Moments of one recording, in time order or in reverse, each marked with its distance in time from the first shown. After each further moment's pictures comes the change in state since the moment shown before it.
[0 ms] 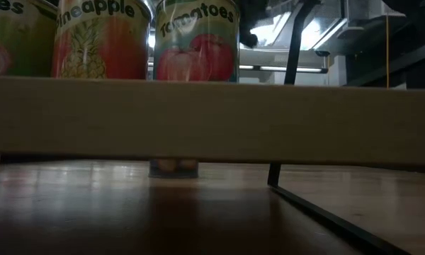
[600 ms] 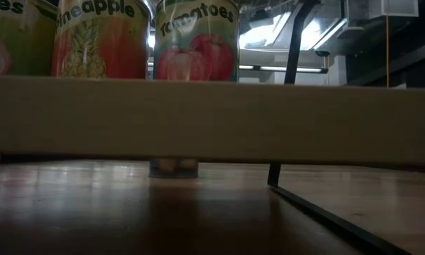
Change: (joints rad) left arm 0.000 0.000 0.000 0.001 0.000 -0.002; right arm 0.632 0.043 0.058 0.158 0.164 0.364
